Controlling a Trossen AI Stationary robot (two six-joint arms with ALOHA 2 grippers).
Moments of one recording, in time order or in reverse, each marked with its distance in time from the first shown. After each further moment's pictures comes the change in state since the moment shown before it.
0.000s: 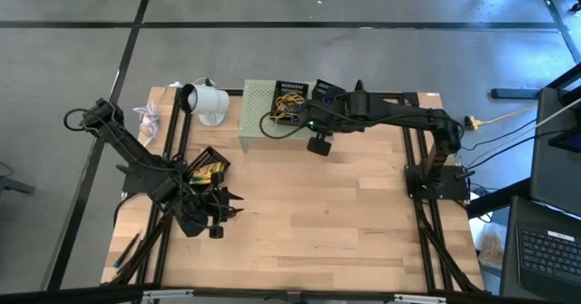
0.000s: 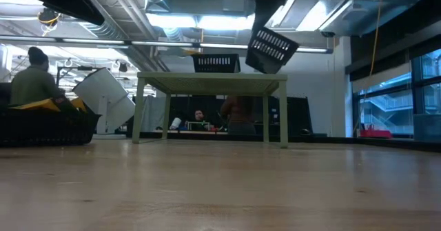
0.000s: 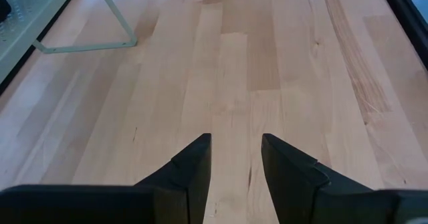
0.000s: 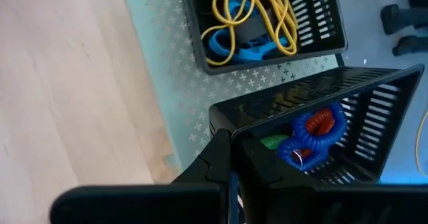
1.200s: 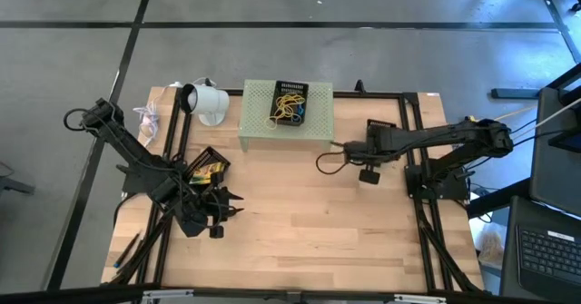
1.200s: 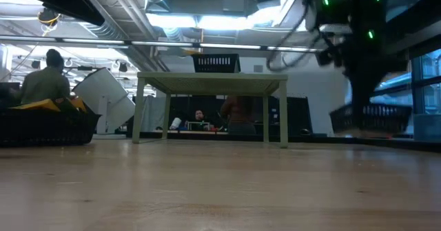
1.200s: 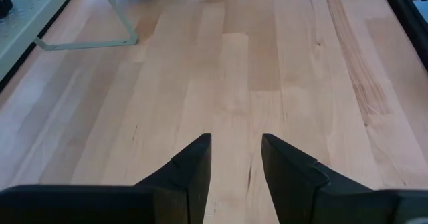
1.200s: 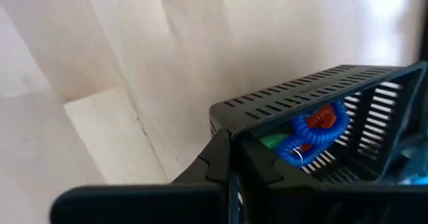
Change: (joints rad) left arm 0.000 0.000 0.000 -0.003 -0.003 -0.017; right arm 0.031 -0.435 -1.075 0.219 -0.109 0.113
